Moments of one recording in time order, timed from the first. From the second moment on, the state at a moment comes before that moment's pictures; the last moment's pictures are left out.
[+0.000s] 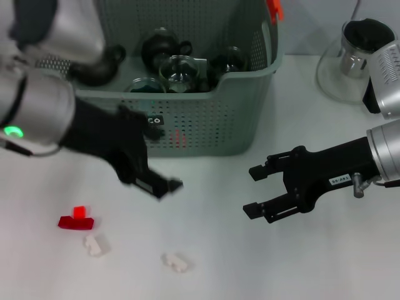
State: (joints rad) left arm -0.48 -2.18 1.11 1.71 2.36 1.81 -2.09; right arm 0.64 2.09 -1.06 -0.91 -2.13 -1.61 1.72
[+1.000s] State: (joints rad) left arm -0.54 -2.18 1.41 1.47 2.51 1.78 -2.28; right arm 0.66 2.09 -1.05 -0.89 -2.13 -1.59 1.73
